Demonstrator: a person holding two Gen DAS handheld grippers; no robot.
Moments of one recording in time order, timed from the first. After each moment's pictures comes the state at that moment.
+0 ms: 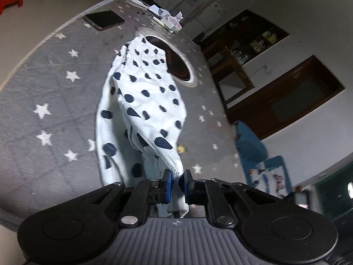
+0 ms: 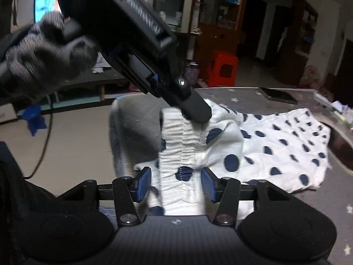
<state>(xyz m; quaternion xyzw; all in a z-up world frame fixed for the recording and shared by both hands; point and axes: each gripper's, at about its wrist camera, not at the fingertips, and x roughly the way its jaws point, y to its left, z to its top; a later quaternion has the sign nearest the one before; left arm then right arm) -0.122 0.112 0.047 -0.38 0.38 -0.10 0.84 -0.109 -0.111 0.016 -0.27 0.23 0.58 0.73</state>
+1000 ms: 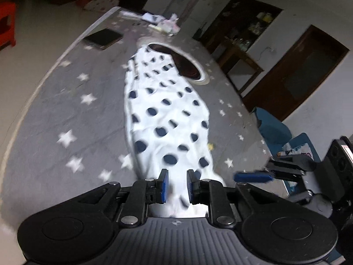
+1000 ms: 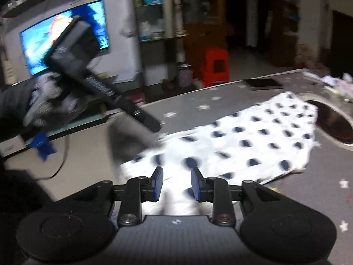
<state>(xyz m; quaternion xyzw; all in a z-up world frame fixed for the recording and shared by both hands) -0.114 0.115 0.040 -0.25 0.38 -0.08 0.89 -0.054 -0.144 0.049 -0.18 0.29 0.58 0.74</state>
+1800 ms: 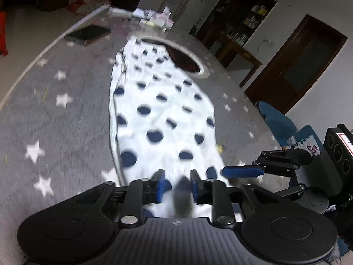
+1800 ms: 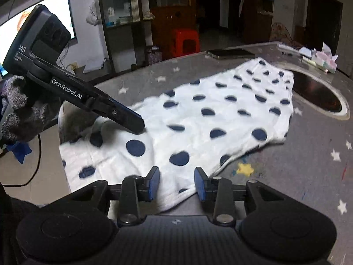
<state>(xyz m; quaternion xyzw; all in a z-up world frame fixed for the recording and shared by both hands) -0.072 0.100 0.009 -0.22 0.37 -0.08 0.90 -0.017 -0.140 0.009 -0.19 0.33 0.52 0.76</state>
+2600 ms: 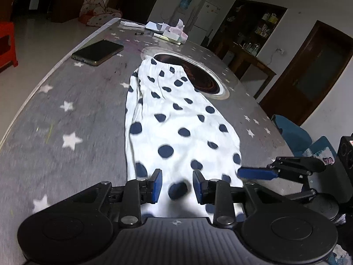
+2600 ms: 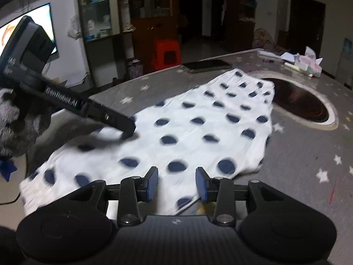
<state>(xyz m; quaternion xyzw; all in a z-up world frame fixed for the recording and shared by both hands) -0.017 0.123 0.001 -0.21 0.37 -0.04 0.91 0.039 -0.122 0.004 -0.17 0.31 0.48 0.80</state>
